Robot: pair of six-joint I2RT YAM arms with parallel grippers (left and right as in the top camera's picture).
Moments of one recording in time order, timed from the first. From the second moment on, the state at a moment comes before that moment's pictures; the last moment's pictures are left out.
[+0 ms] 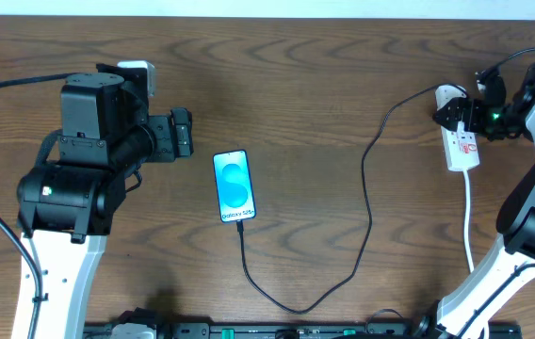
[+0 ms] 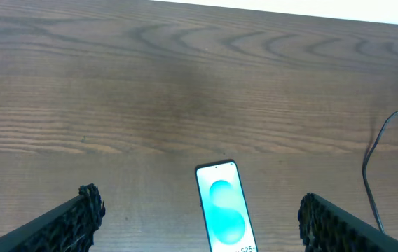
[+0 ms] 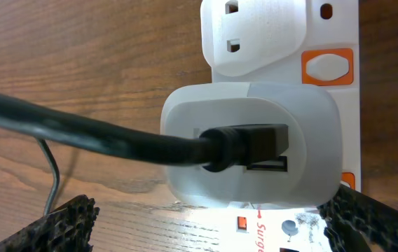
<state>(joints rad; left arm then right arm) -0.13 1.19 1.39 -0.96 0.07 -0.16 -0.42 2.15 1.62 -0.78 -0.52 -0.28</state>
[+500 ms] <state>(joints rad) -0.13 1.19 1.39 -0.96 0.07 -0.16 -0.41 2.15 1.61 -0.75 -0.50 -0.29</state>
